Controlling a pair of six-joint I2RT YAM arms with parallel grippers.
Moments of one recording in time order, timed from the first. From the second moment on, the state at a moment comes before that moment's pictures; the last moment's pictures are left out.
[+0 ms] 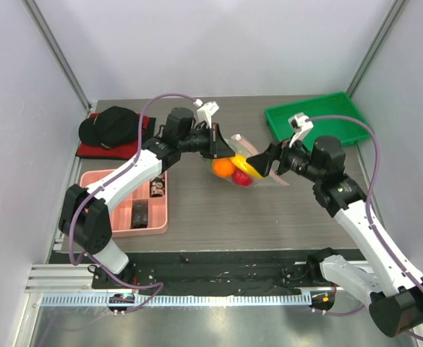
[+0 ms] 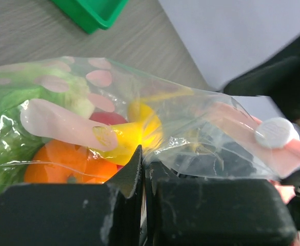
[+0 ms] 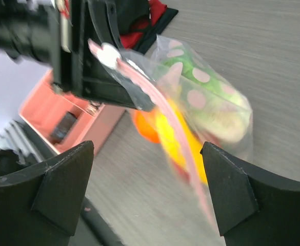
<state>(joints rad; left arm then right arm) -0.60 1.61 1.31 -0.10 0.58 -0.55 0.33 0.94 0.95 -0.22 -0.45 0.34</state>
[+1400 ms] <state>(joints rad) -0.57 1.44 1.19 0.11 0.67 -0.41 0.33 1.20 0.99 0.11 -0.86 0.14</state>
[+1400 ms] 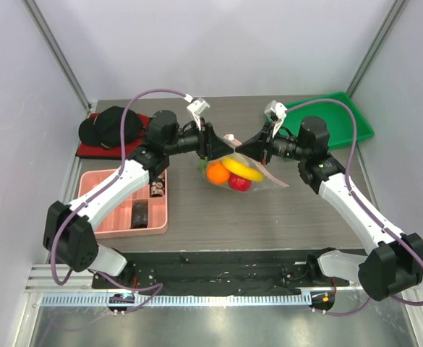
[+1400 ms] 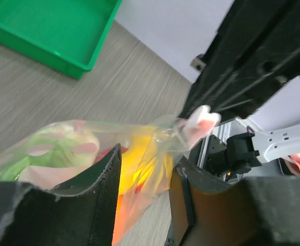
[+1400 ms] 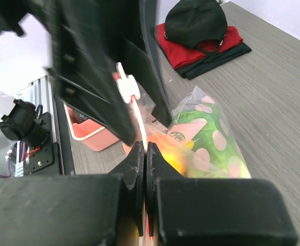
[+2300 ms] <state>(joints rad) -0.57 1.47 1.19 0.11 0.68 -0.41 0.35 1.31 1.22 -0.06 -0.83 0.10</state>
